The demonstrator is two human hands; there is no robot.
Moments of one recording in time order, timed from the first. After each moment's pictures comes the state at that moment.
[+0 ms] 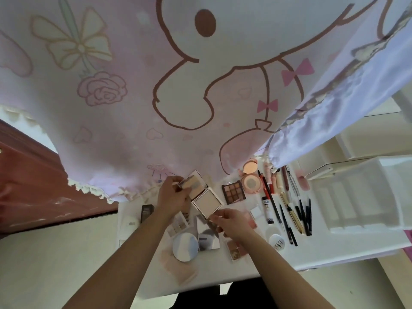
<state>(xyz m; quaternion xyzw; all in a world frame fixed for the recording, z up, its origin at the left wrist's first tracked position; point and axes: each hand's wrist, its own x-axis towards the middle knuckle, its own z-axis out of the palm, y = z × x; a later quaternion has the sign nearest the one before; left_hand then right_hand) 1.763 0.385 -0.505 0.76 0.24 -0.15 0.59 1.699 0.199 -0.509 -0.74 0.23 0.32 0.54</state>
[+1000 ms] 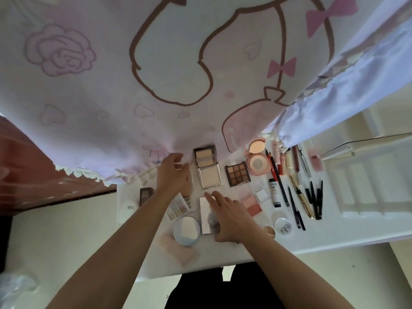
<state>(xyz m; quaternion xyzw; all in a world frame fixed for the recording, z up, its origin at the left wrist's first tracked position) 1.790 0.384 -0.554 0.86 0.19 -0.11 0.45 1.693 0.197 -0.571 -0.93 -0.22 0.29 0.10</state>
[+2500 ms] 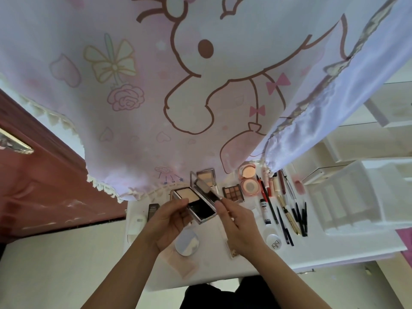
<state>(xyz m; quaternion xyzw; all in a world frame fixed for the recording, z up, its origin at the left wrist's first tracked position) 1.684 0.402 -0.442 0.40 0.18 -0.26 0.86 1.653 0.200 -0.439 -0.84 -0.03 0.03 0.54</state>
